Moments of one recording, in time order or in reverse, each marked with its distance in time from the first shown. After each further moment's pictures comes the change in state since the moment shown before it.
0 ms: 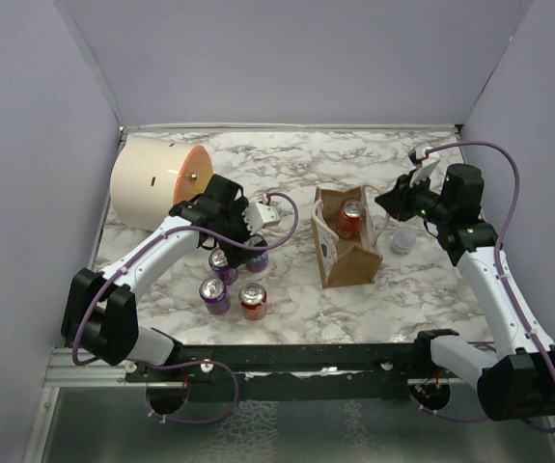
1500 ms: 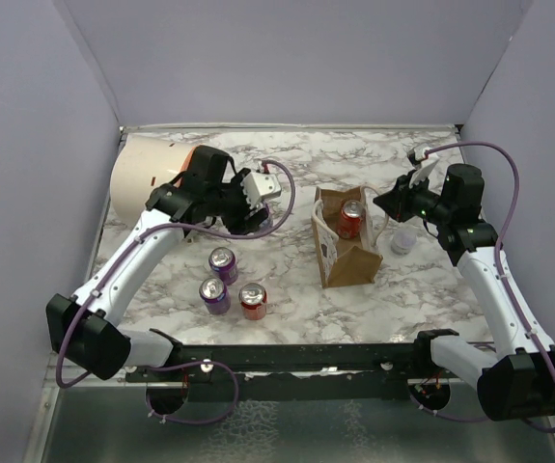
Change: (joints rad) left arm 0.000 -0.069 0.231 -0.072 0.136 -0.028; right arm 0.000 0.000 0.000 0.001 -0.040 -0.008
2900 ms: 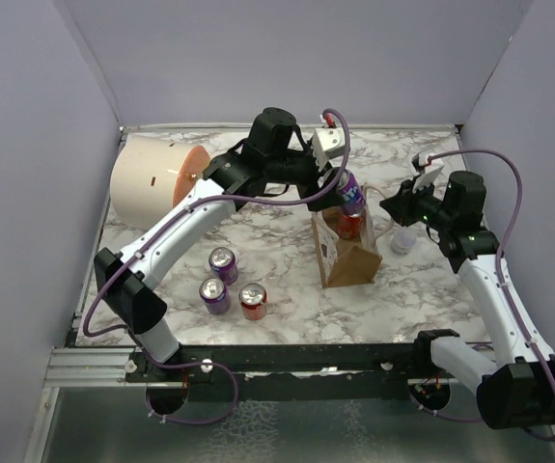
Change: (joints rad) left arm -0.250 0.312 0.488 0.219 0.161 -0.415; right arm -0.010 -0.042 -0.044 0.001 0.074 -0.006
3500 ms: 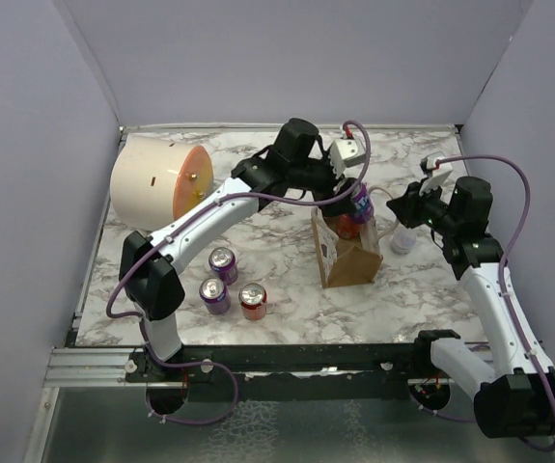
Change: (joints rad) left arm -0.042 0.138 0.005 0.082 -0.003 -0.027; right arm -0.037 -0.050 -0.032 0.010 0.033 0.008
